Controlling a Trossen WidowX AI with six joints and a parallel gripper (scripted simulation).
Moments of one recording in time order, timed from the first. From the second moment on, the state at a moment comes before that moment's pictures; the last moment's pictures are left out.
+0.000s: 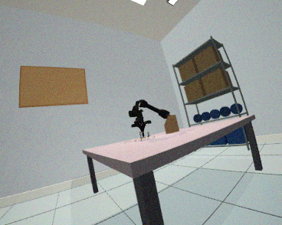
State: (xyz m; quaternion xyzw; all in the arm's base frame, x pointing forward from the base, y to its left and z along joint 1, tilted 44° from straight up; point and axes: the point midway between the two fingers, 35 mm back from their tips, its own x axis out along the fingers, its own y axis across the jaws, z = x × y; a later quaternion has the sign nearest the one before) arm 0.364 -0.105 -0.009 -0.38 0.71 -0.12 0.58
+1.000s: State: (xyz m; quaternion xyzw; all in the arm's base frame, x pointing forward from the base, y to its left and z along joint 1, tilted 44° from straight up) arm 0.334 -0.083 0.002 -0.37 0.72 -0.13 0.57
